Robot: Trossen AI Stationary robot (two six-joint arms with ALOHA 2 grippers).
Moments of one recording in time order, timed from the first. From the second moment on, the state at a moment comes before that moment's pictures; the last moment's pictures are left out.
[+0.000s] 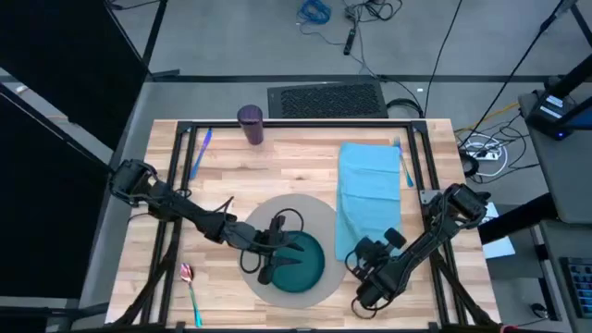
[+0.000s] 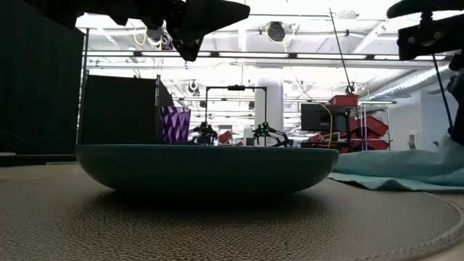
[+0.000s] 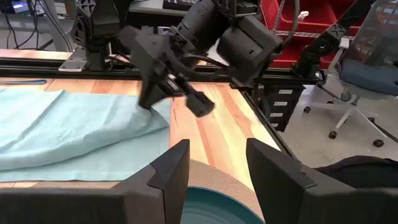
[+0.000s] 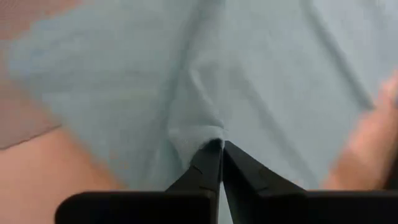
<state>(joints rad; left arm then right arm) -0.41 1.64 0.76 0.69 -0.13 -0.15 0.75 1.91 1.22 -1.15 0.42 1.50</state>
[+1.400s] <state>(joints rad) -0.41 1.64 0.76 0.69 -0.13 -0.17 0.63 1.90 1.28 -0.70 0.52 0.96</state>
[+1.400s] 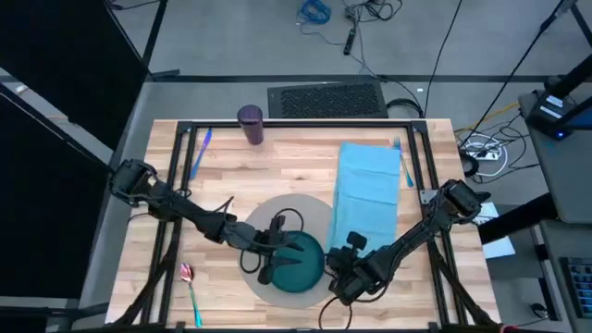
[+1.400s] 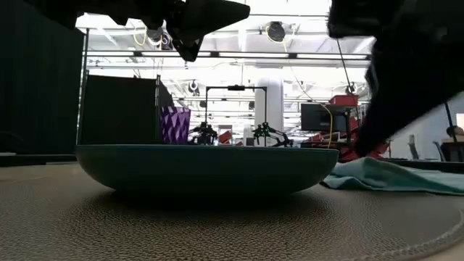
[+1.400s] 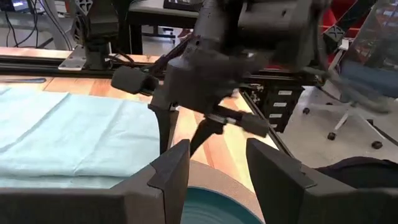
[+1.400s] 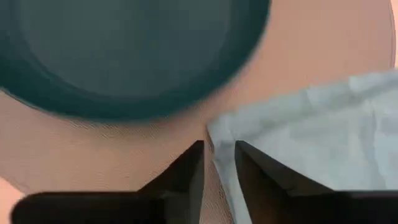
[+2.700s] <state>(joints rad) -0.47 1.94 0.98 0.69 -0.11 -0.17 0.96 1.91 1.32 -1.36 0.25 1.77</state>
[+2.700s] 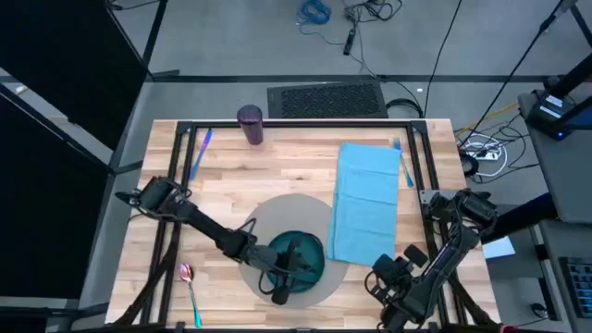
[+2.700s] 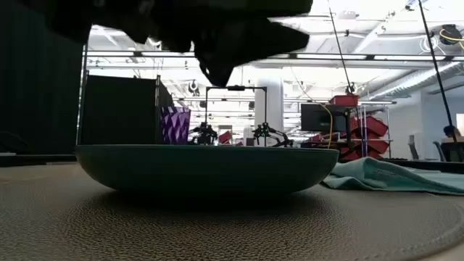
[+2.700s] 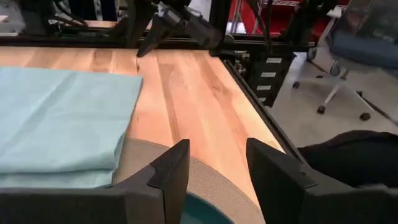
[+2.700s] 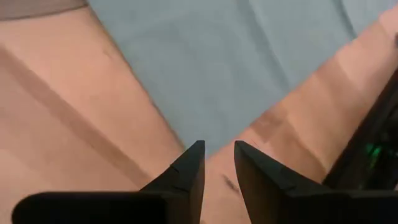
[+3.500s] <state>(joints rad) -0.09 1.70 1.03 0.37 0.11 -0.26 0.74 1.67 1.09 -1.57 0.46 1.78</state>
